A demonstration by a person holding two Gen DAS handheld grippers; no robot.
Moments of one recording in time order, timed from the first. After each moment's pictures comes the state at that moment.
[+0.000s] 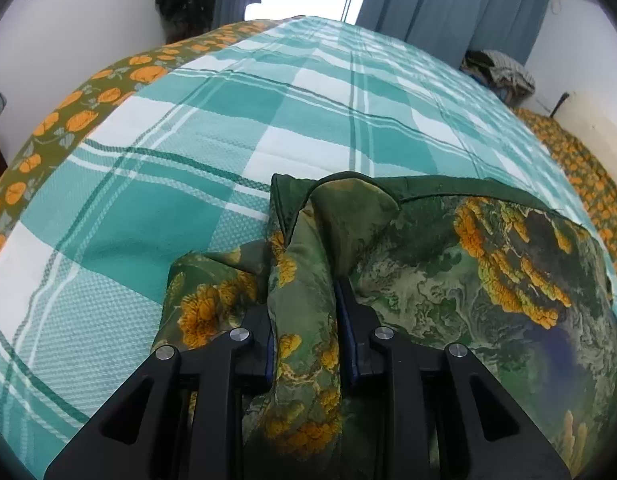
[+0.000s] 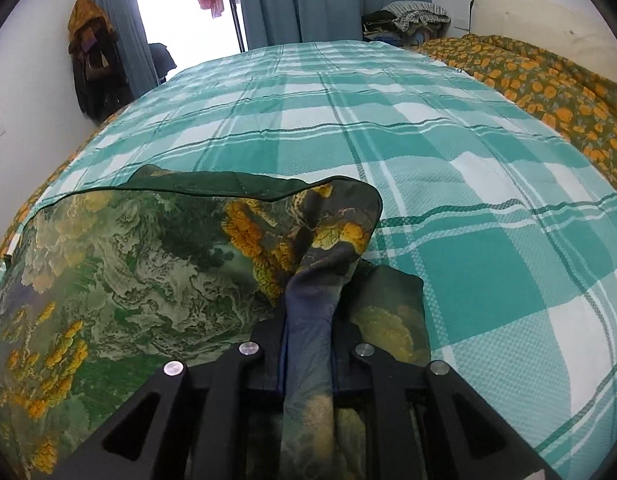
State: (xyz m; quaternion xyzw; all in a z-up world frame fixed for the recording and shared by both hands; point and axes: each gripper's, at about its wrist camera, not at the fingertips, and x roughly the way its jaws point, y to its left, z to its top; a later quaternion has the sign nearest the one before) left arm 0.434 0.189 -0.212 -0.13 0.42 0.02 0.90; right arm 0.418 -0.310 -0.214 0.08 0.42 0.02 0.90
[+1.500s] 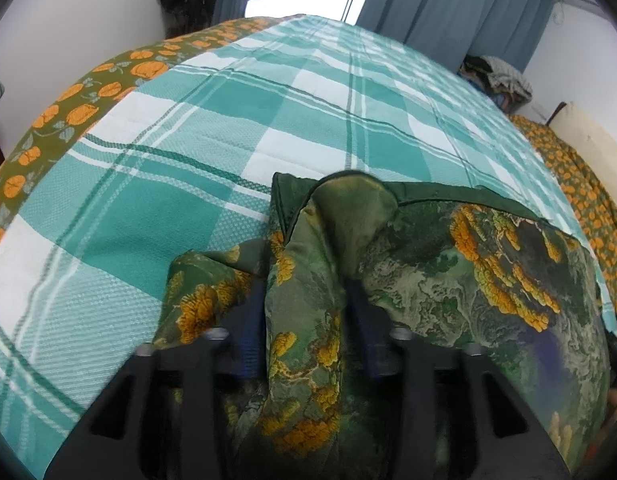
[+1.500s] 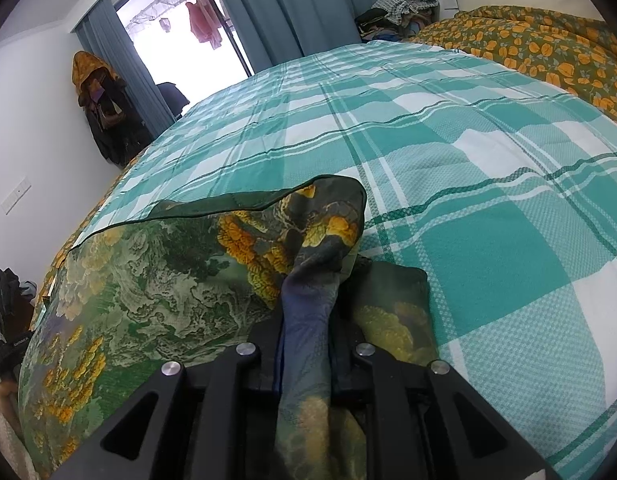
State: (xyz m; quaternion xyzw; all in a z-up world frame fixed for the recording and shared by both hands) left arm 0.438 0.196 -0.204 -0.14 0.44 0.02 0.89; right arm 0.419 -0.328 -0.219 0.17 0.39 0.05 0.90
